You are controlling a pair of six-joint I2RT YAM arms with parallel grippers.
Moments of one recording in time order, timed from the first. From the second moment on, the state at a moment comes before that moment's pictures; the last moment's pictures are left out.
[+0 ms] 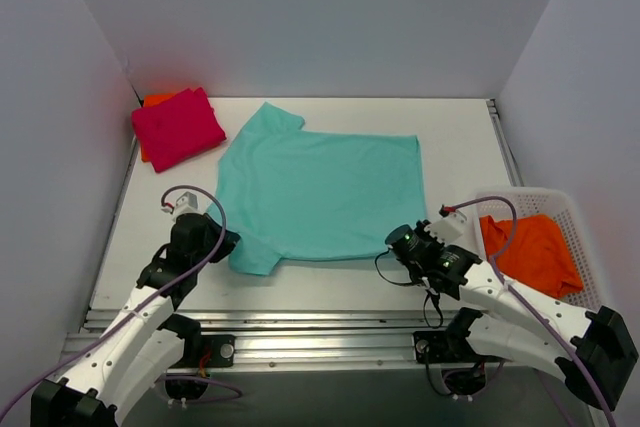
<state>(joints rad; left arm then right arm) -0.34 0.73 0.41 -0.29 -0.10 -0.90 0.81 0.94 0.51 -0.57 0.72 1.35</state>
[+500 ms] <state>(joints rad) -0.31 0.84 0.56 -0.33 -0.09 -0.87 0.76 0.85 0.53 -0.68 0.76 1.31</state>
